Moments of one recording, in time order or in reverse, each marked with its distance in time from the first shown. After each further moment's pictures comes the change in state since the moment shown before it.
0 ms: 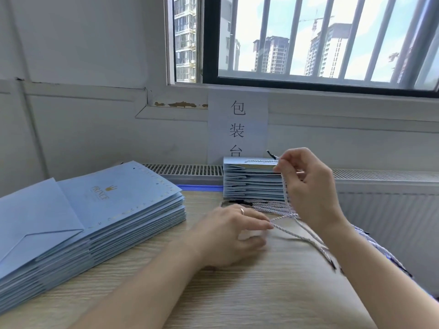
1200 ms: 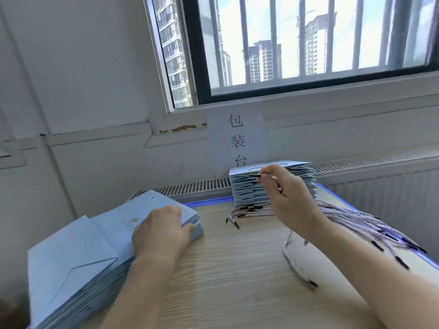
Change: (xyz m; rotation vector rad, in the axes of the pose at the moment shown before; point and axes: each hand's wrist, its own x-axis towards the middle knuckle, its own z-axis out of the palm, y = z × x) left_hand -0.060 -0.013 -0.070 0.478 0.280 -0.850; right_hand -0.020 -0.011 0.024 0.061 -0.175 -0.023
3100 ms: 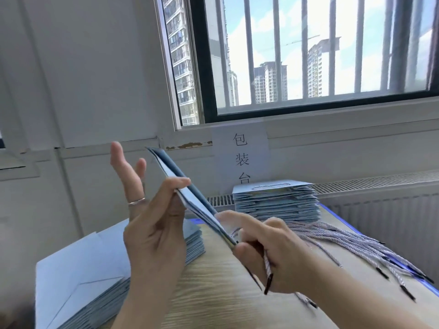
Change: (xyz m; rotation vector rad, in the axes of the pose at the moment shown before) left_hand -0.037 0.025 -0.043 -1.090 0.871 0.705; right_hand -0.027 -0.054 0.003 0.025 -0.261 -0.558
